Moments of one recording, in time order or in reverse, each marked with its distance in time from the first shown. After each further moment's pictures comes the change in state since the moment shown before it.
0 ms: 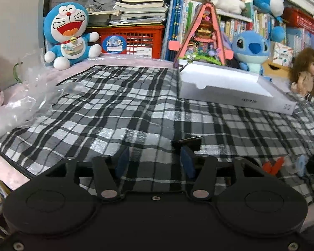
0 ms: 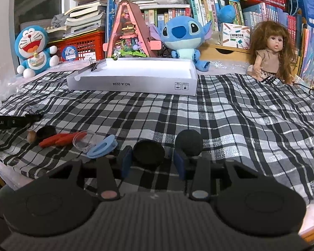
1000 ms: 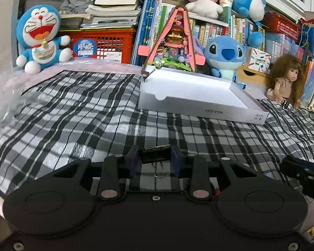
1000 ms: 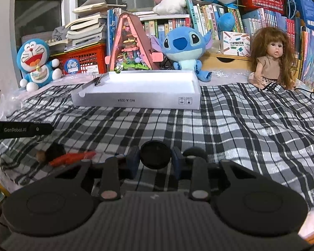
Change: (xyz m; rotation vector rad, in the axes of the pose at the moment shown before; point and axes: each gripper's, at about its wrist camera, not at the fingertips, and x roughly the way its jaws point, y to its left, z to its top) left arm 0.005 -0.042 0.021 0.012 -0.004 -0.124; right arm -0.006 0.004 0.017 0.036 -0.050 0.017
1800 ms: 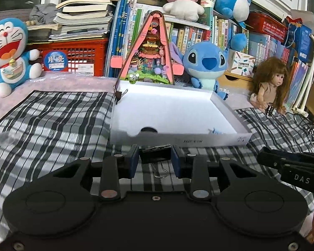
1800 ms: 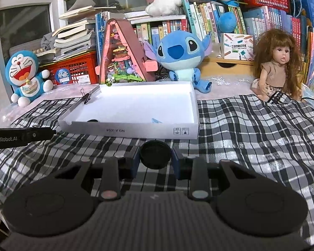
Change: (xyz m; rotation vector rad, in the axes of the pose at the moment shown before) left arm 0.032 -0.017 0.076 0.046 0.045 -0.120; right arm 0.040 -0.016 0.065 0.036 0.046 0.005
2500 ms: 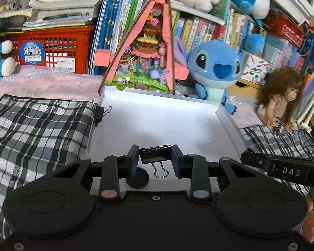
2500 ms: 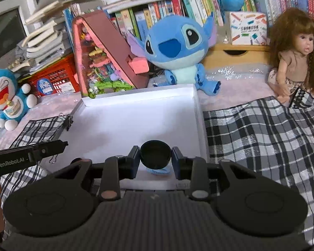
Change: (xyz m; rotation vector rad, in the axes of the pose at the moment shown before) left arm 0.111 0.005 0.080 -0.077 0.119 -0.038; right arm 0.100 -0.020 0.092 0.122 0.181 0.018
